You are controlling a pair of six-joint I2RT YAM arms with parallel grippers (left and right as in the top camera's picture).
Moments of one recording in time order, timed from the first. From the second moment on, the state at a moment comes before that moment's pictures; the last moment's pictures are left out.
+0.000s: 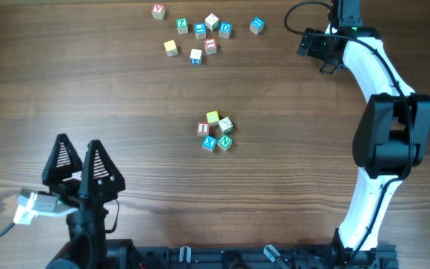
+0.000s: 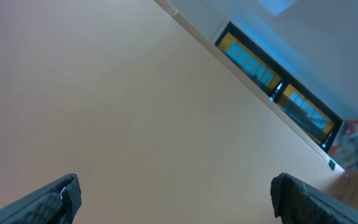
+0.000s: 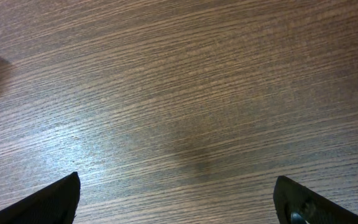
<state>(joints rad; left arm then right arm) -0.01 0.01 0.27 0.27 -0.02 -0.68 0.00 2.22 1.77 -0.62 0.02 0.29</state>
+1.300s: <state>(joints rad) -0.01 0.01 0.01 -0.06 -0.11 -0.58 0.00 2.22 1.77 -0.62 0.02 0.29</state>
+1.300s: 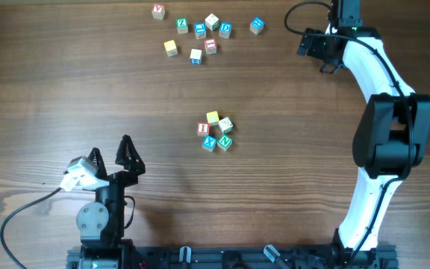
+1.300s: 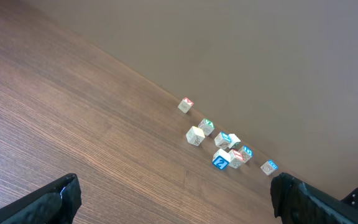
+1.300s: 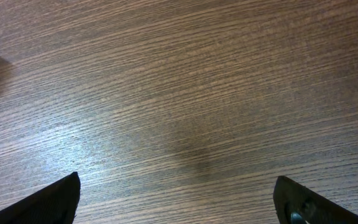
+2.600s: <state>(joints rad) -0.01 0.01 0.01 -0.06 -0.11 -0.58 0.00 2.22 1.77 -0.62 0.02 0.29</state>
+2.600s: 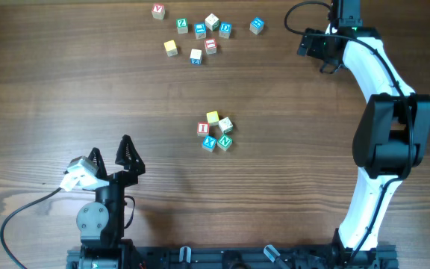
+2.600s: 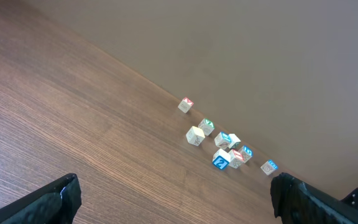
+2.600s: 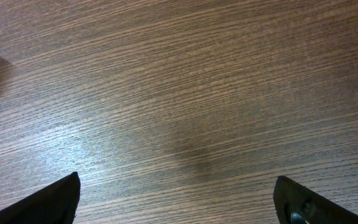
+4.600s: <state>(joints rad) -0.01 0.01 0.01 -0.06 -0.11 -0.58 0.41 1.09 0.59 -0.05 0.27 0.24</state>
